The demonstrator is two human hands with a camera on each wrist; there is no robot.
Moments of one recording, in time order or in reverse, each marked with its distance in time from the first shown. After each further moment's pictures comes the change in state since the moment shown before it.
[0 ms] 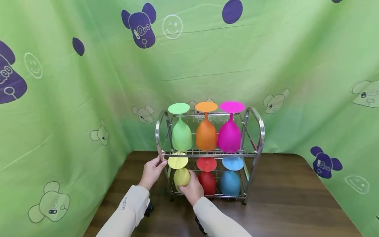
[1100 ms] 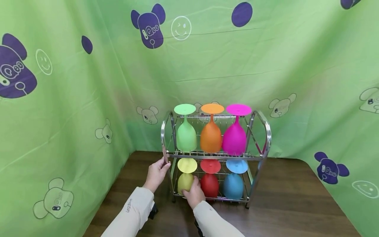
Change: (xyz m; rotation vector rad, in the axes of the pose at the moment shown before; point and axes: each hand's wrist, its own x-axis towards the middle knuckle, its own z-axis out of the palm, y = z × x) left_hand -0.009 0.000 0.000 0.120 0.037 0.092; right_hand -0.007 0.014 0.025 -0.054 0.021 0.043
